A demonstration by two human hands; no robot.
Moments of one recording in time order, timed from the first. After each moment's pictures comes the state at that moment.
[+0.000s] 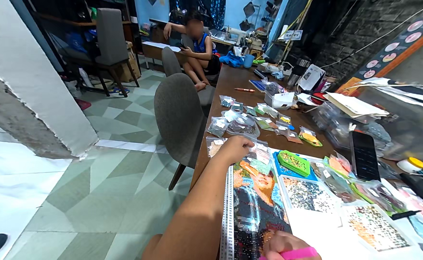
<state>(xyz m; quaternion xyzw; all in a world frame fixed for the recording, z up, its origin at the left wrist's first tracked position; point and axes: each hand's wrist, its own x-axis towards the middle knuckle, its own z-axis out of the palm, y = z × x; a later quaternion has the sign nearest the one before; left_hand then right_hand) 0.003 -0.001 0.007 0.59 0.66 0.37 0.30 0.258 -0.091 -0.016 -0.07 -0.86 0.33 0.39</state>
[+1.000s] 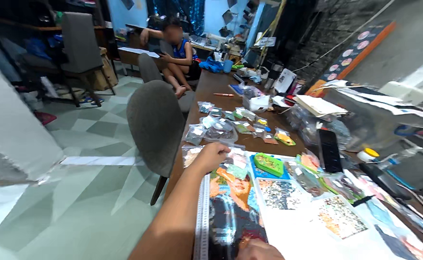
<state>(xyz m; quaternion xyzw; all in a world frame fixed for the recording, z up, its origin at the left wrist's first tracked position) 0.005 -0.002 0.006 0.60 0.65 0.37 0.28 0.258 -0.098 -0.014 -0.06 -0.87 0.27 0.40</state>
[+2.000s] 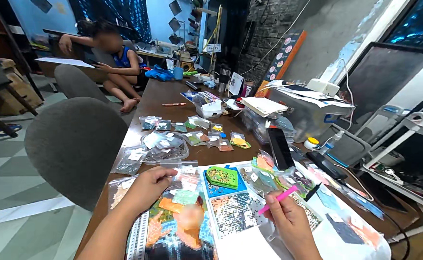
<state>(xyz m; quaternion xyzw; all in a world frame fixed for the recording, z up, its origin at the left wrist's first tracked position) 0.001 -0.005 0.000 0.55 0.69 0.38 0.27 0.347 0.031 -0.007 -0.38 -0.75 0.25 0.48</state>
